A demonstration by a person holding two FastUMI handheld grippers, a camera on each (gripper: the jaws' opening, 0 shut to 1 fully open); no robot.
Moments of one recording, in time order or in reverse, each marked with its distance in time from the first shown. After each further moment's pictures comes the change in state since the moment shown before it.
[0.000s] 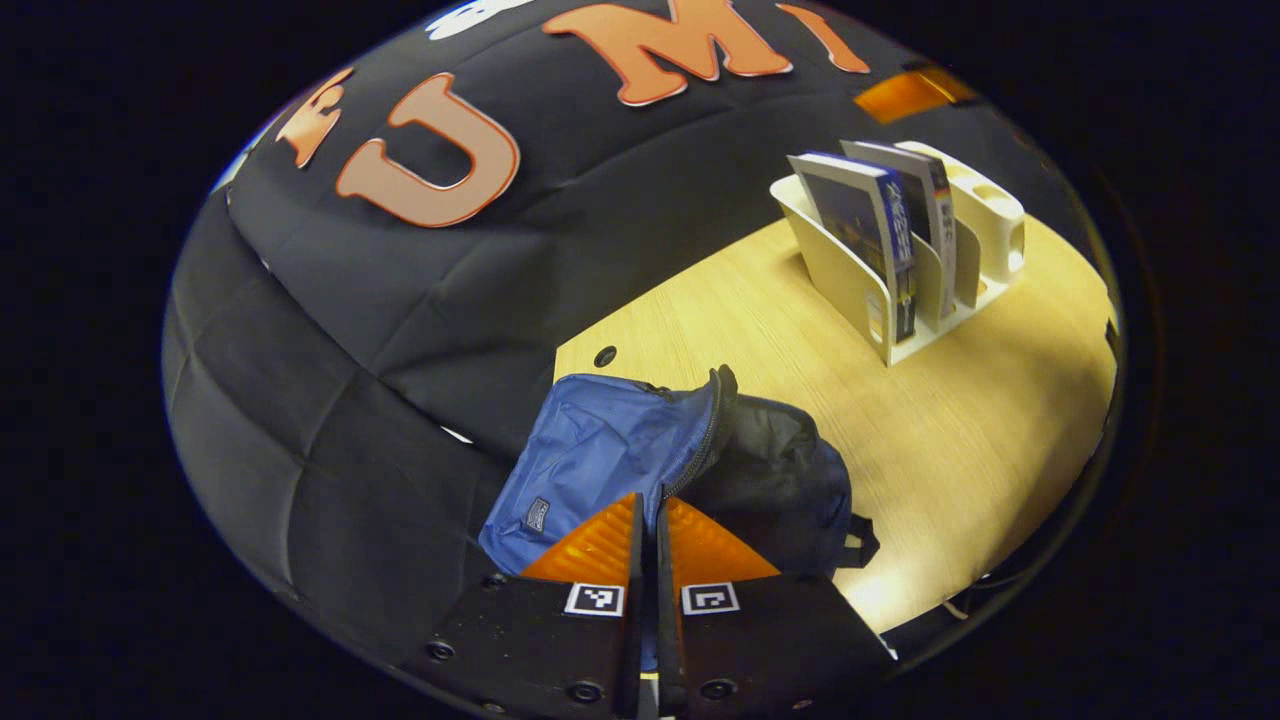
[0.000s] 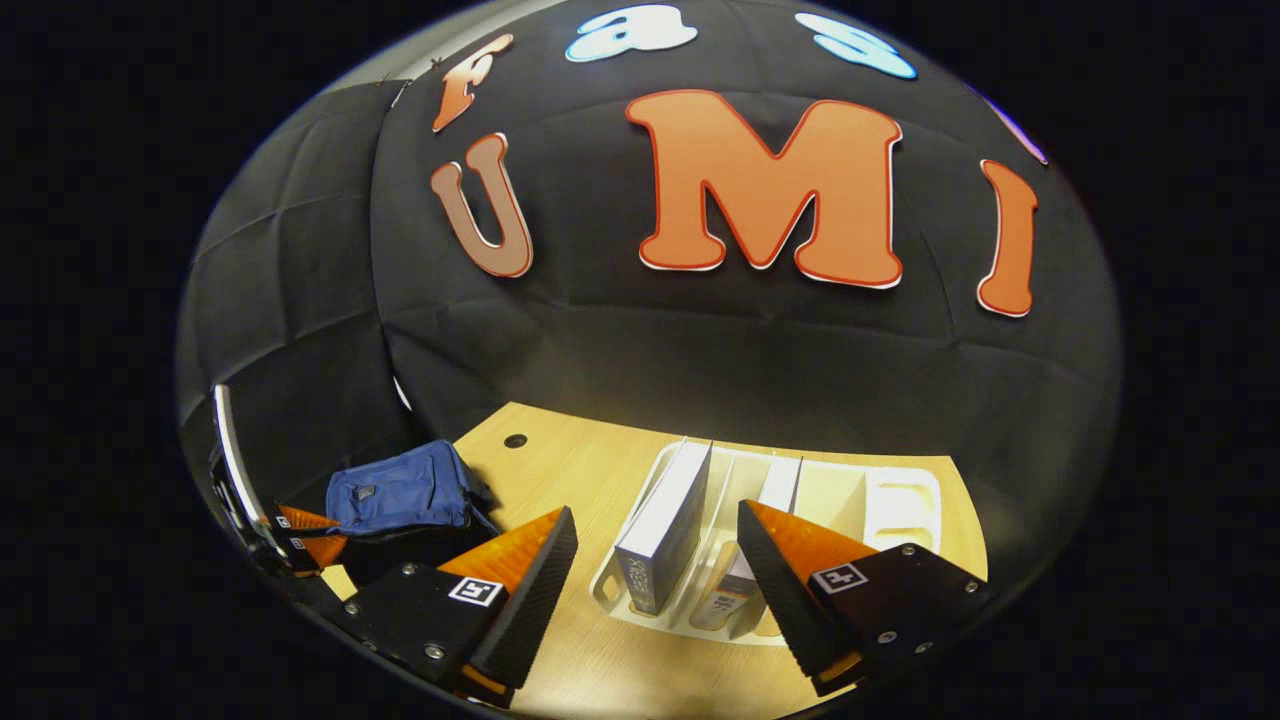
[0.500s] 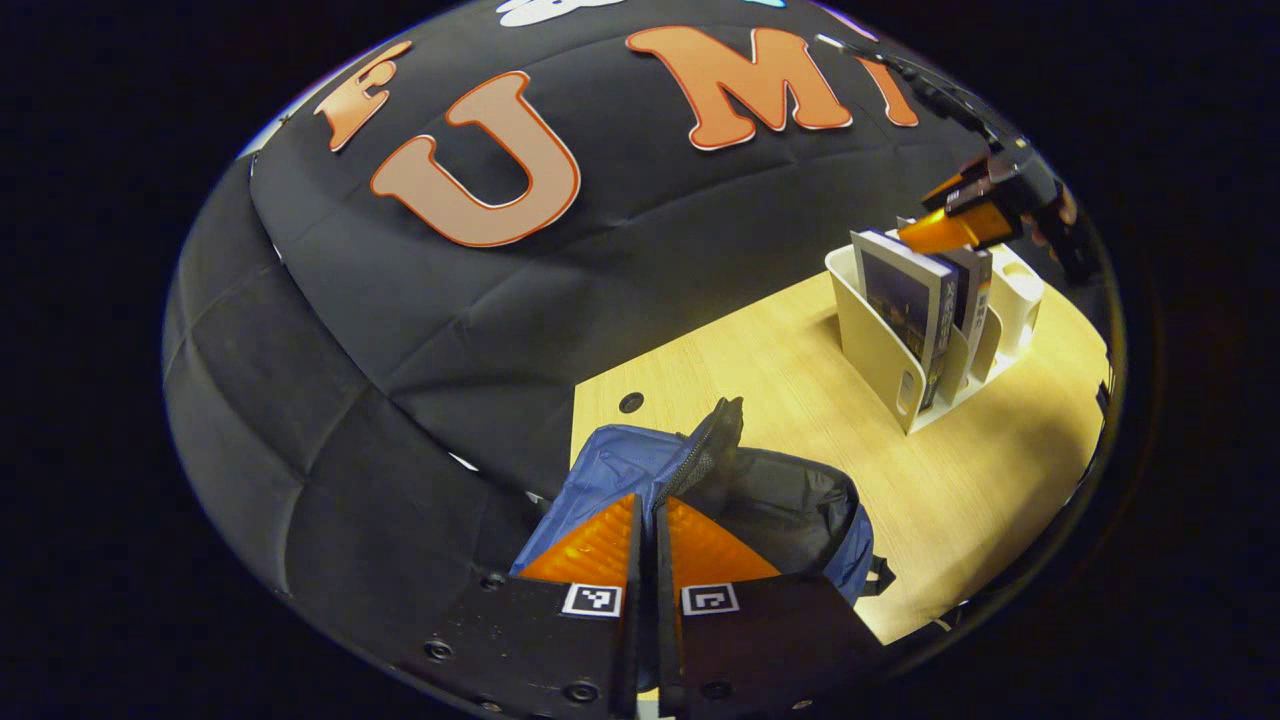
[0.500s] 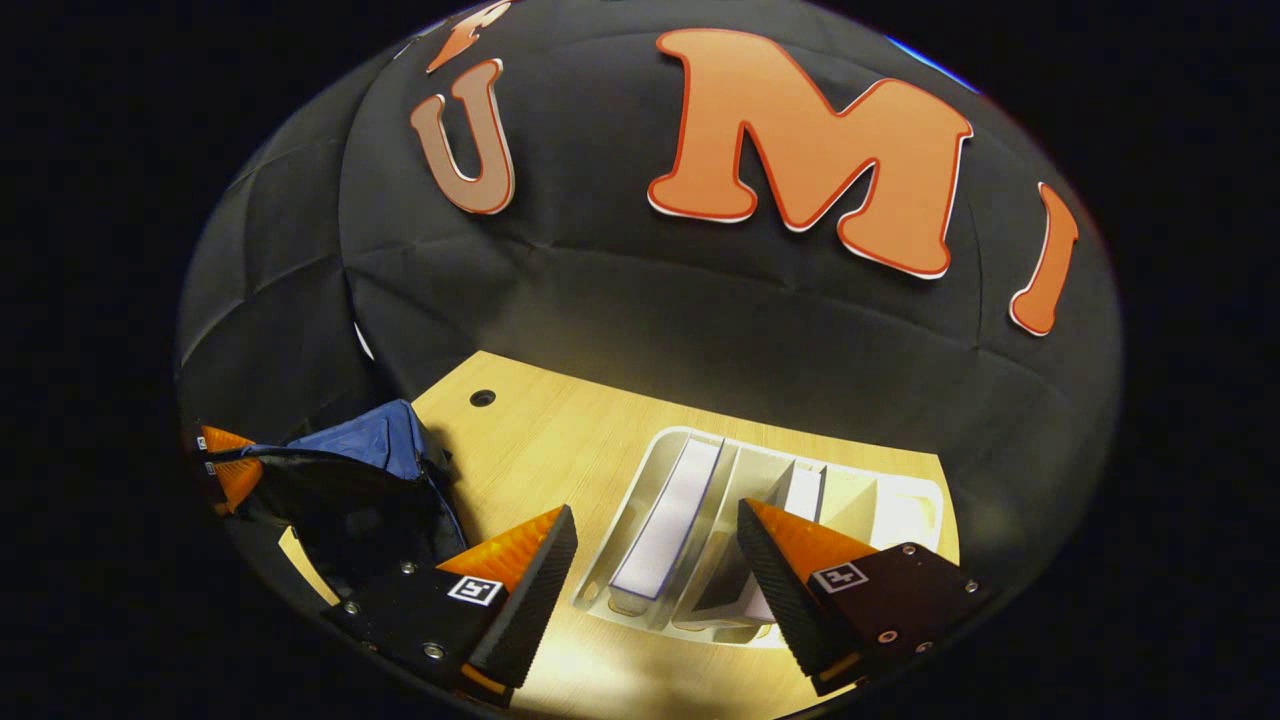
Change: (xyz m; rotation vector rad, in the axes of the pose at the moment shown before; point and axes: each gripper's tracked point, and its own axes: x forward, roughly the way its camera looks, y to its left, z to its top) left arm 0.006 0.071 0.052 -0.061 -0.093 -0.052; right arm 0.059 0.008 -0.009 -0.075 0.194 -0.075
